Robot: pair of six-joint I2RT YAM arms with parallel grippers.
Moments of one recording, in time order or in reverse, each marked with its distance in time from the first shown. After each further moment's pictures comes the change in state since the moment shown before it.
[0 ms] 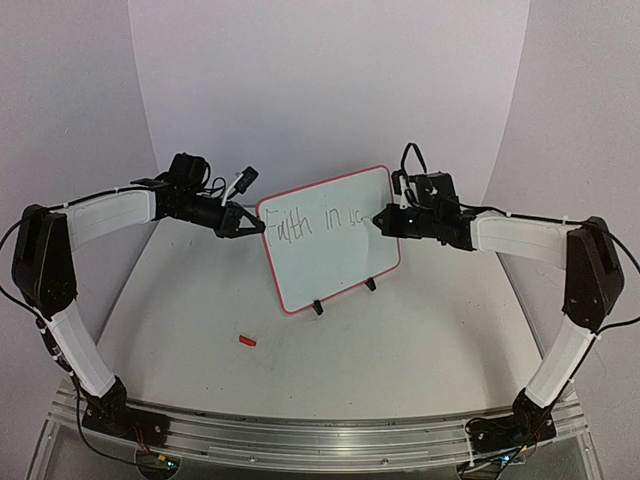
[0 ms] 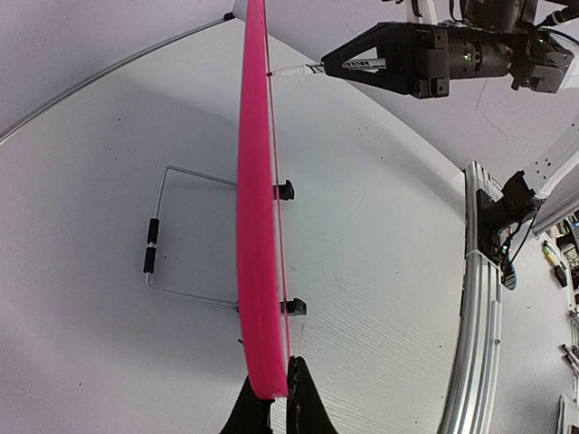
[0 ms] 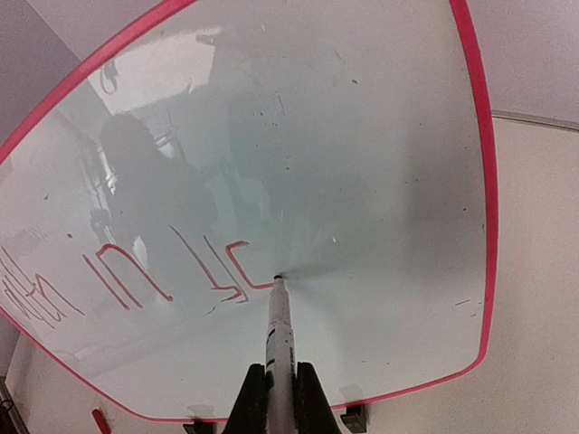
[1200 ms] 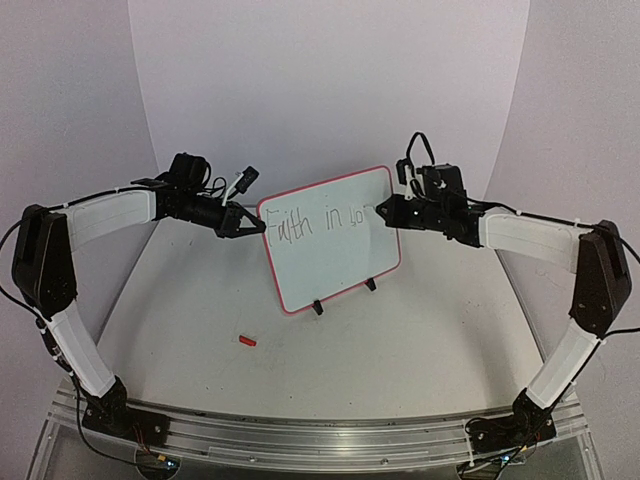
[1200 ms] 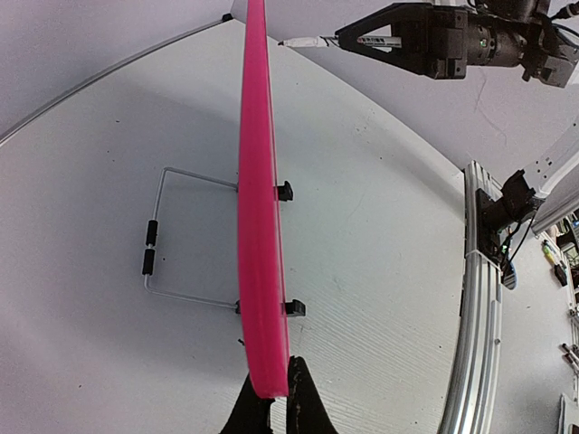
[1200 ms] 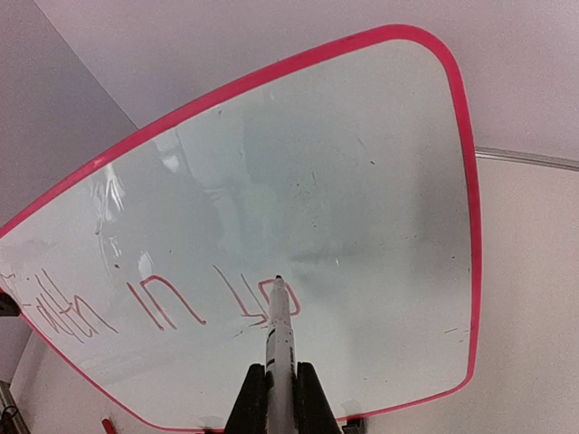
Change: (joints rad) left arm -0.003 0.000 0.000 0.002 0.000 0.001; right arm 0.000 -0.052 0.009 0.004 0.004 -0.020
